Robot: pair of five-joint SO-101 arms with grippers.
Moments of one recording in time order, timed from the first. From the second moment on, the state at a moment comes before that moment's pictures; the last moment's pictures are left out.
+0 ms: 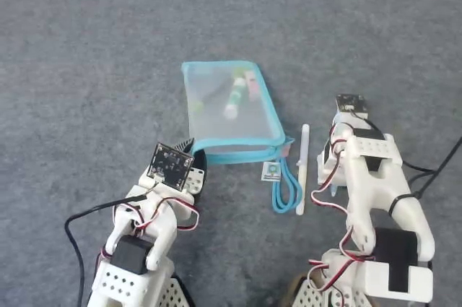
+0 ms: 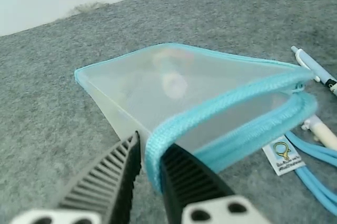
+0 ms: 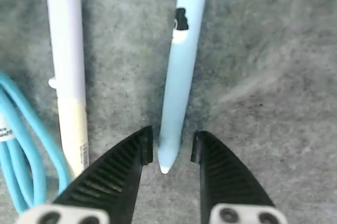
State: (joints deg) left arm 13.6 -102.5 97.0 46.3 -1.4; right arm 3.1 -7.8 46.9 56.6 3.5
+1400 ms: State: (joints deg) left arm 13.6 -102.5 97.0 46.4 -1.4; right arm -0.4 -34.8 35.3 80.8 6.7
